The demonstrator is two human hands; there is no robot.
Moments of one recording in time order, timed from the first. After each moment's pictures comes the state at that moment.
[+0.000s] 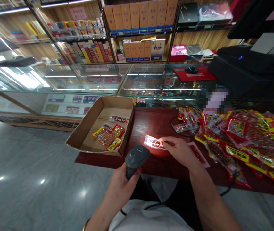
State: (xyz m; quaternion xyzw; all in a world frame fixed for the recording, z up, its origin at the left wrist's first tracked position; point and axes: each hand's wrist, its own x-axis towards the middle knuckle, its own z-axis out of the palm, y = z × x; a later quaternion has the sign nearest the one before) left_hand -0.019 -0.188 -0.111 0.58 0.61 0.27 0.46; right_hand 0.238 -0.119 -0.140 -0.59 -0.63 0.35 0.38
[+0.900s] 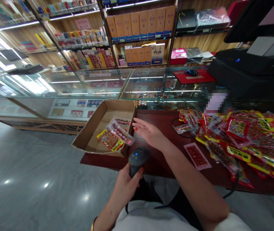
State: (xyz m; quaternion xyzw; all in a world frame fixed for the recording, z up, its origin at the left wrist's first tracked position) left_hand -0.013 -0.189 -0.122 0.52 0.62 0.31 0.50; right_hand 0.140 -0.060 -0.088 -0.37 -0.56 0.56 0.48
